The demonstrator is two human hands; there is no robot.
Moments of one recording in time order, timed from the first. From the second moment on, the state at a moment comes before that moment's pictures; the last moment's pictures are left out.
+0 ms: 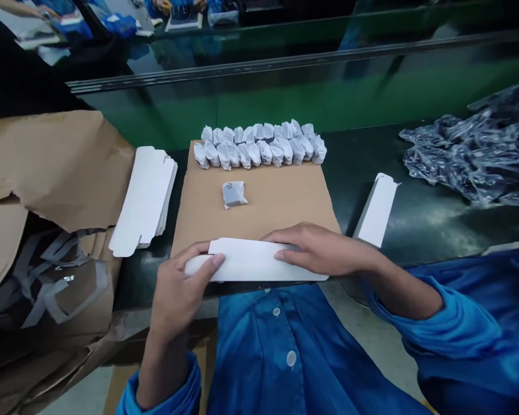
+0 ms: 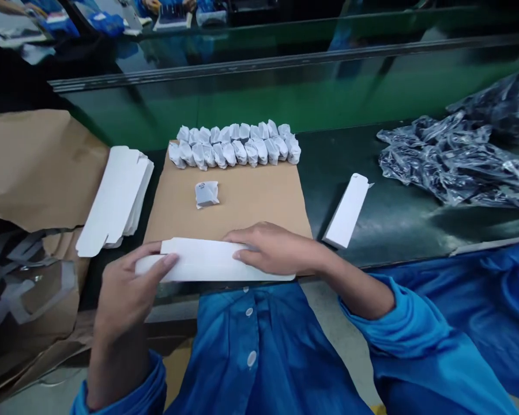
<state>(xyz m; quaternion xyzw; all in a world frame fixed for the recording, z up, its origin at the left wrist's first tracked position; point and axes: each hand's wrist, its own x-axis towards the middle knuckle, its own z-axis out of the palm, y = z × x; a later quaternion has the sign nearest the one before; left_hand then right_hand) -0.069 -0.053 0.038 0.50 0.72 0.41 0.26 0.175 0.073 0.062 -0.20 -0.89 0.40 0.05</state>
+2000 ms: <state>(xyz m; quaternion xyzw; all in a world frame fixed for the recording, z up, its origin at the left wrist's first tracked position) -0.058 -0.047 0.012 0.57 0.66 0.47 0.14 0.106 0.055 0.053 -0.16 -0.85 0.46 0.20</state>
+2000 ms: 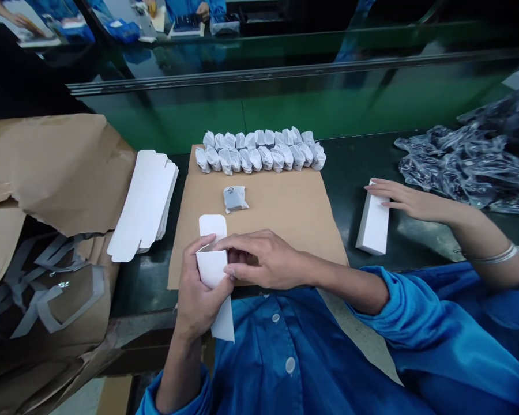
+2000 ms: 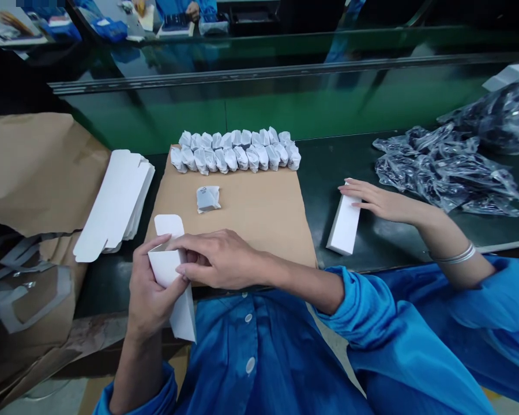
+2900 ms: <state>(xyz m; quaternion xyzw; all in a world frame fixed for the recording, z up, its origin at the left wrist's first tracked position) -0.039 -0.052 0.007 0.60 0.67 0.43 0.10 0.102 0.058 0.041 -0.13 -0.82 0.45 0.33</state>
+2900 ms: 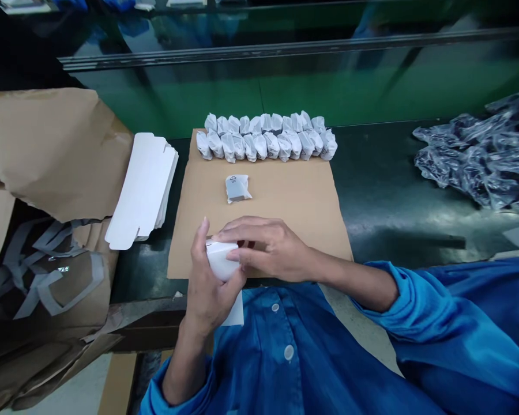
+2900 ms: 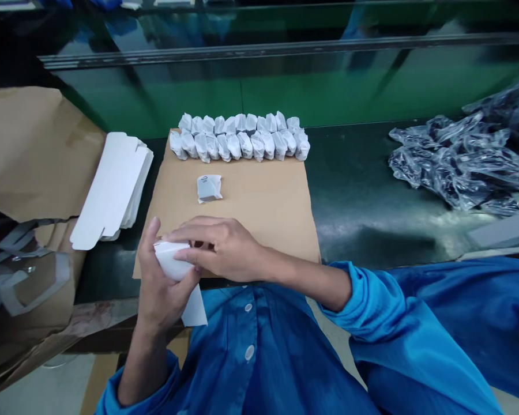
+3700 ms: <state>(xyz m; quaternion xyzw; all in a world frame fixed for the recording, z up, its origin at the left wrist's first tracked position) -0.085 -0.013 -0.016 0.42 0.70 0.55 0.14 0.108 0.169 0.027 -0.22 -0.97 0.01 -0.01</state>
